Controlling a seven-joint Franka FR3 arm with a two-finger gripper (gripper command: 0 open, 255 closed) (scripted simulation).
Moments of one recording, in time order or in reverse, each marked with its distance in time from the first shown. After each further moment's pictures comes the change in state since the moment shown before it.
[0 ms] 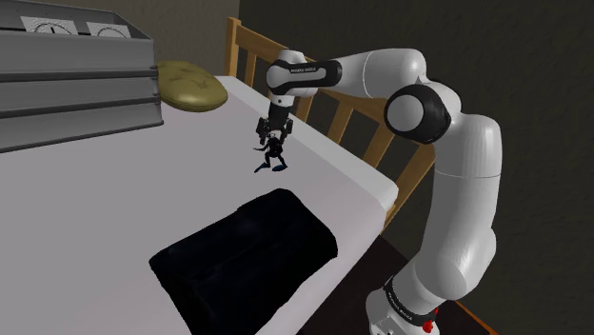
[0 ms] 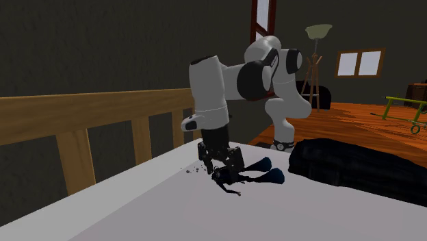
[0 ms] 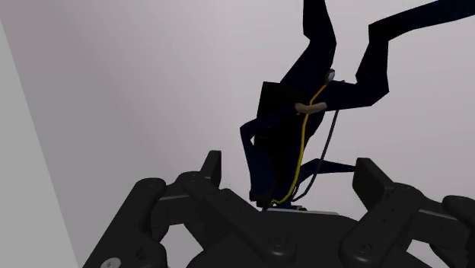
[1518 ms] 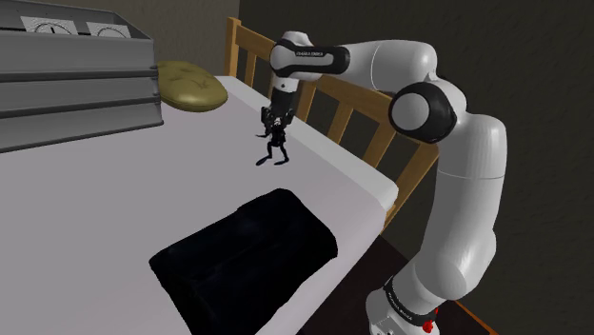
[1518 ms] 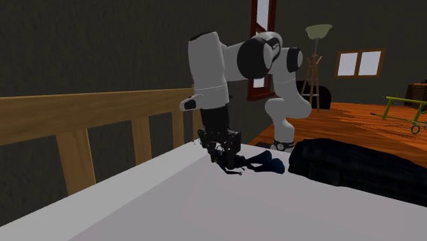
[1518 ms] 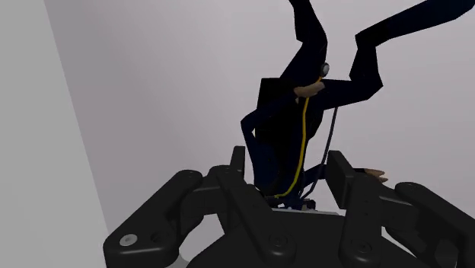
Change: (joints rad) arm -0.001 -0.030 0.000 0.092 -0.002 -0.121 0.011
